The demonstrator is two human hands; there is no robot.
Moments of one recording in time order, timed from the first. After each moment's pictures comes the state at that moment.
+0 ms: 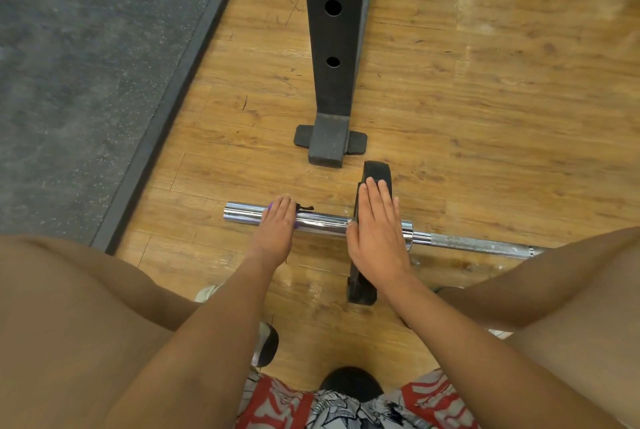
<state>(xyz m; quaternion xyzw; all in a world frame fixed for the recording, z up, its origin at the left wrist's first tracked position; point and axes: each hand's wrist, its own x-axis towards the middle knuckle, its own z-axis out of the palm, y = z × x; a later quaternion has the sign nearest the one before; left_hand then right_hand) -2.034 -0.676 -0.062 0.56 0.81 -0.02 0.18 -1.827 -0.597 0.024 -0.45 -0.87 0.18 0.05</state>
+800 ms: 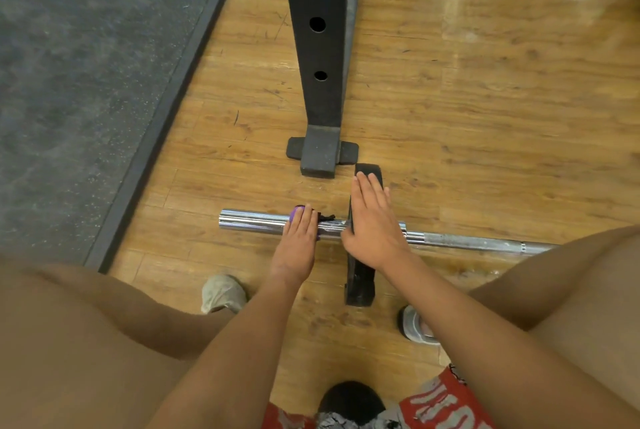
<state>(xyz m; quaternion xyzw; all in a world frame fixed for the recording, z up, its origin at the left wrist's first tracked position) -1.982 -0.653 -0.053 0.59 0.79 -0.02 0.17 -1.836 -0.556 0.044 -0.43 -0.88 0.21 -0.03</state>
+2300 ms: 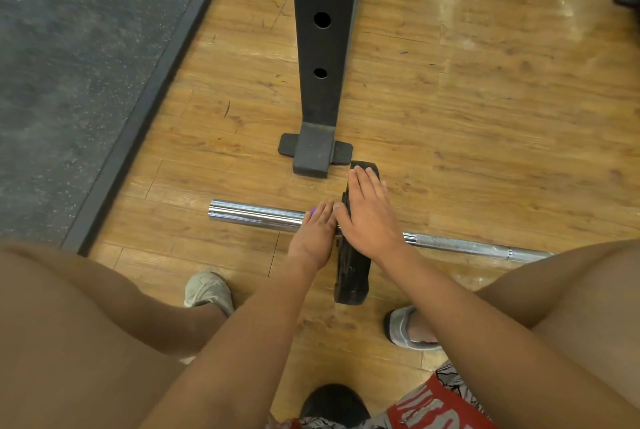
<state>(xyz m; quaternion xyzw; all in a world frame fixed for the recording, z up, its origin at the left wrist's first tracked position) -1.961 -0.601 -0.056 0.63 0.74 0.01 0.24 -1.849 -0.528 0.041 -0.44 -0.87 0.21 -0.01</state>
